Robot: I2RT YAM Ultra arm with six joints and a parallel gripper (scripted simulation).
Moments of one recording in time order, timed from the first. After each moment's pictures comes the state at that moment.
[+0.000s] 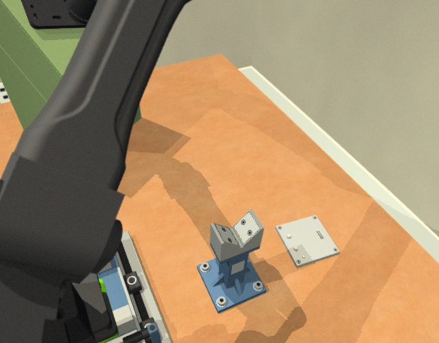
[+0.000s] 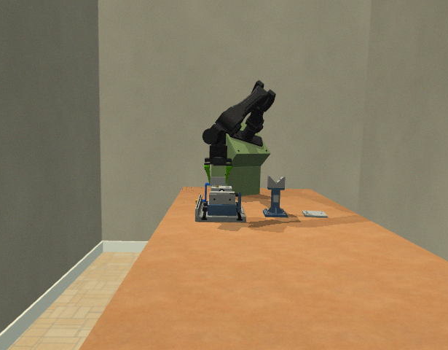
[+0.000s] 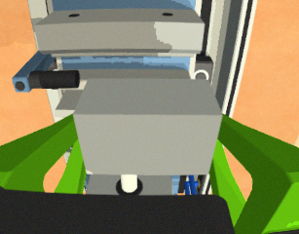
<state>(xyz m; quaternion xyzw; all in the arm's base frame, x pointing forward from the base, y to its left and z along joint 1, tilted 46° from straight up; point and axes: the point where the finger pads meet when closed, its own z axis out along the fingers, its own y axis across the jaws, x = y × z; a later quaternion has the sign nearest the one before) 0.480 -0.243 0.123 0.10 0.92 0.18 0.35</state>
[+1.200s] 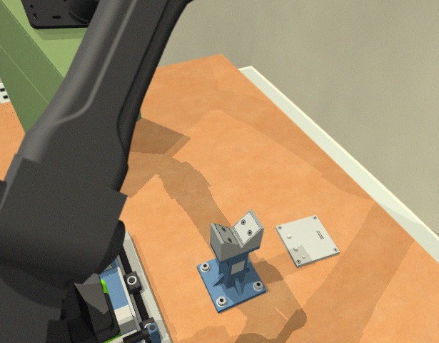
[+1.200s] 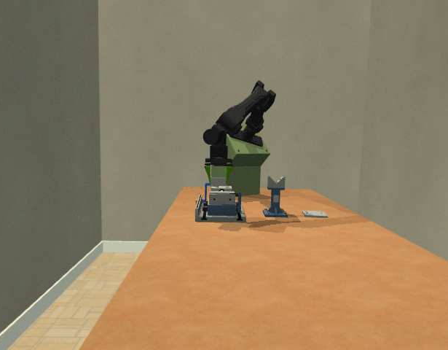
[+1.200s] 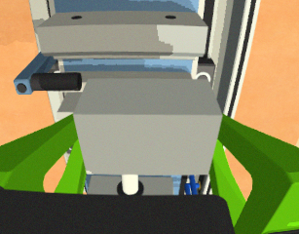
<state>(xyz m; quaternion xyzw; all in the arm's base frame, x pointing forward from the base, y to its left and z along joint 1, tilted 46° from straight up) 0.482 -0.241 0.123 0.09 0.92 0.18 0.35</state>
